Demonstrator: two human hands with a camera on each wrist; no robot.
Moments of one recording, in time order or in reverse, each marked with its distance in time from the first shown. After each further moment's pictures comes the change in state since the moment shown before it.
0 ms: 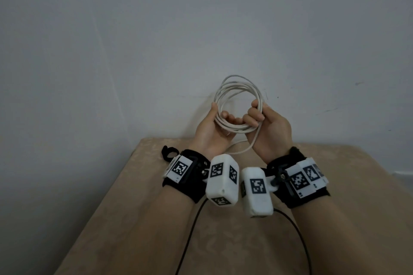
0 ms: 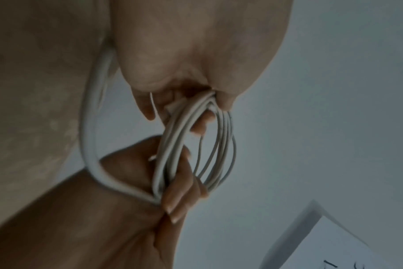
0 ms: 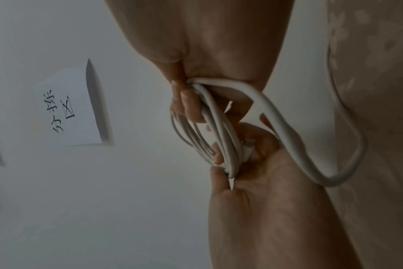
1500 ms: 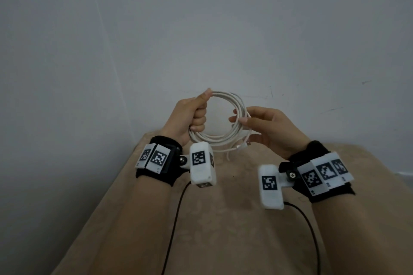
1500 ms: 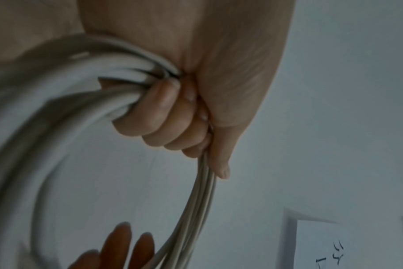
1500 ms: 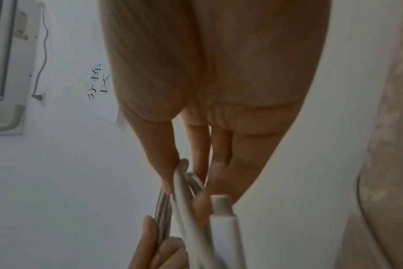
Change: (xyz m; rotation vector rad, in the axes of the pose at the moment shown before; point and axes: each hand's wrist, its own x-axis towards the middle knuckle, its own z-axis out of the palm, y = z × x) left_hand -0.022 0.056 -0.028 0.574 -0.035 0.284; right_hand -0.013 -0.019 0.001 -0.891 -0.149 0.140
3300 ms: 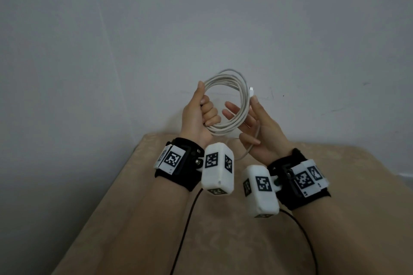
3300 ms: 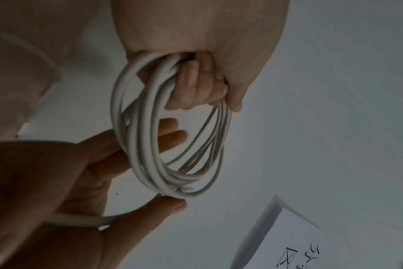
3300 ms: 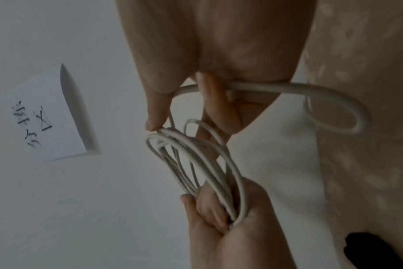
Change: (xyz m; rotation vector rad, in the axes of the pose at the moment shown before) left_hand 0.006 -0.008 0.032 -0.604 0.122 -0.047; right_hand 0.008 0.008 0.031 0.681 0.126 0.079
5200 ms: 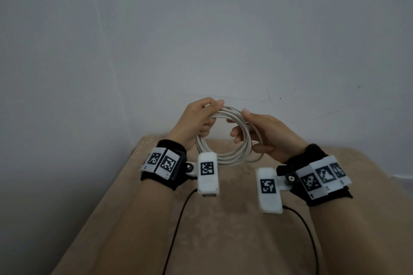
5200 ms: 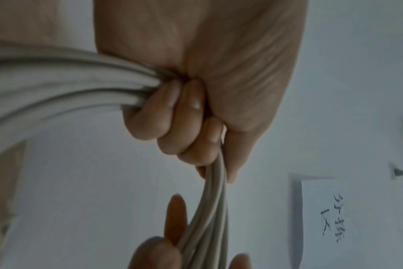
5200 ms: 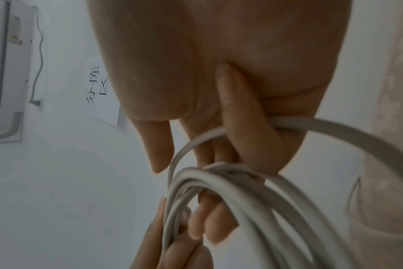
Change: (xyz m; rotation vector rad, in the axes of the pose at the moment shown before) left_hand -0.003 0.011 -0.014 0.789 -0.224 0.129; right_hand -0.006 -0.027 -0.014 -0.715 -0.112 0.053
